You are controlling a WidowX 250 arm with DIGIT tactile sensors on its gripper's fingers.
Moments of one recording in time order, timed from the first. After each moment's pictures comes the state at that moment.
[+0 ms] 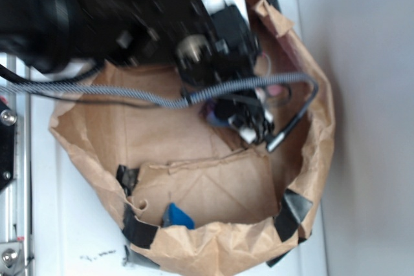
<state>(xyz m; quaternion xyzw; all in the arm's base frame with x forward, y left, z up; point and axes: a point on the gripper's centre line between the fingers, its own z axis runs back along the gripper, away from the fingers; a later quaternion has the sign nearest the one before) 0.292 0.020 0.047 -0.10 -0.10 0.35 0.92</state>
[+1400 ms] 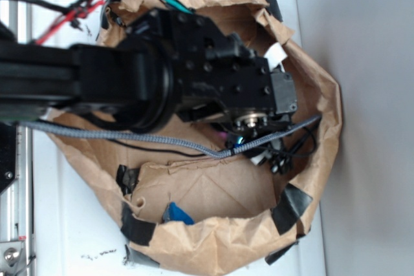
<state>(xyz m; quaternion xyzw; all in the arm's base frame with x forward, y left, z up) 0.302 0.011 0.047 -0.08 -0.05 0.37 0.92</state>
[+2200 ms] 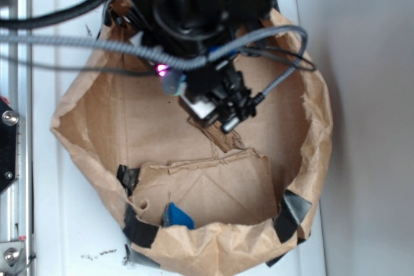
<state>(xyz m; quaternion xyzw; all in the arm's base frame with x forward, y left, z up) 0.243 0.027 0.153 -0.05 0.04 0.33 0.94</state>
